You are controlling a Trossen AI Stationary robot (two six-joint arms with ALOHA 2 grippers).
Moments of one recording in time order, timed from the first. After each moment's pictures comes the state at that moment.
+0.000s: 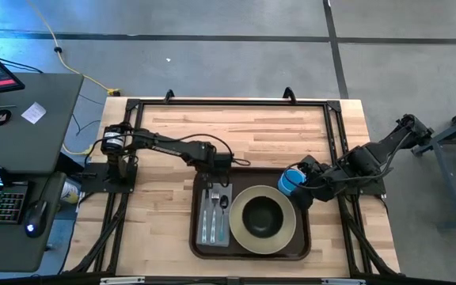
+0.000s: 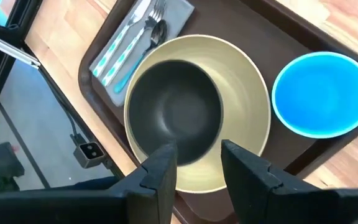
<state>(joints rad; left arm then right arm) 0.04 1.89 1.27 -0.85 -0.24 -0.03 0.52 1.18 1.26 -1.10 0.23 1.39</state>
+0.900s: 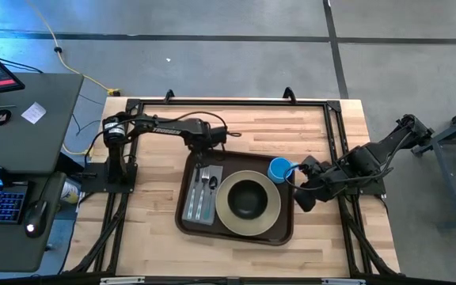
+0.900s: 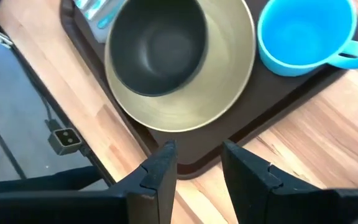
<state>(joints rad) 0.28 1.89 1.27 -0.96 -0.25 -0.03 0.52 1.18 1.26 -1.17 0.20 1.34</state>
